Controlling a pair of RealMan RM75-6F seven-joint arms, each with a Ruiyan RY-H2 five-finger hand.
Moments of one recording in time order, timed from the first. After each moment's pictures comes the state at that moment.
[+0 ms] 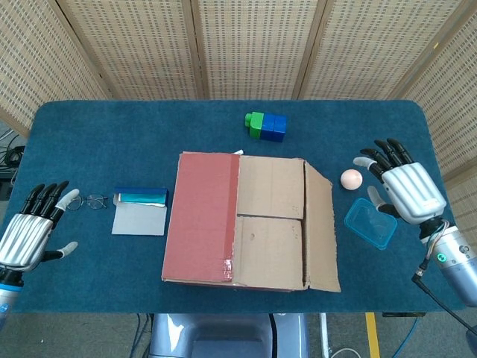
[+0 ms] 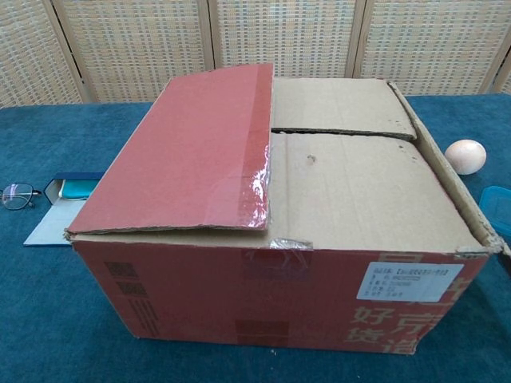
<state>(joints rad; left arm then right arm) -0.24 -0.99 -0.07 -1.76 1.57 1.35 0.15 0.54 -0.76 0.17 -1.83 -1.40 1.13 0.04</state>
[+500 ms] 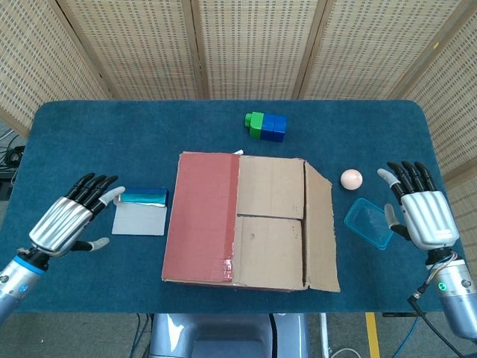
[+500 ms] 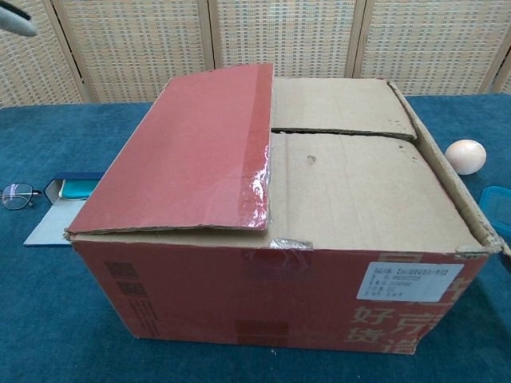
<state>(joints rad) -0.44 -0.89 -0.10 -1.82 1.69 1.16 0.00 0.38 -0.92 0.12 -1.87 -1.33 1.37 -0.20</state>
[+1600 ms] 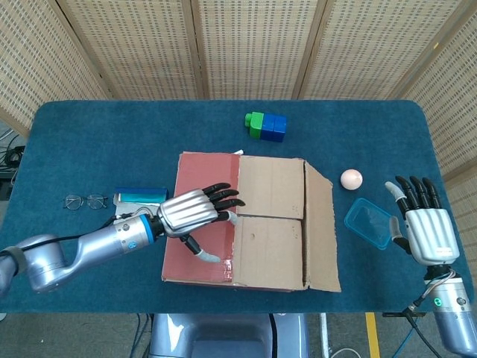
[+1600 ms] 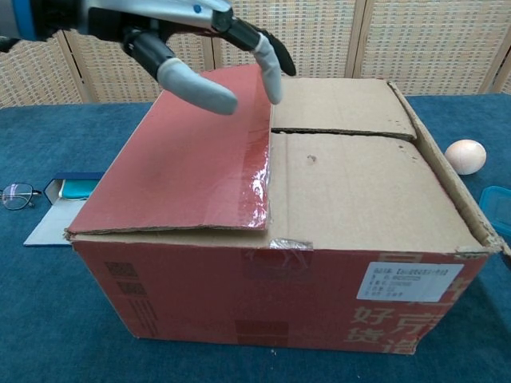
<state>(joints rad) -1.06 -1.06 -0.19 -1.76 1.73 0.63 -0.34 0.29 -1.02 0.12 -1.84 -1.36 1.43 -0.26</state>
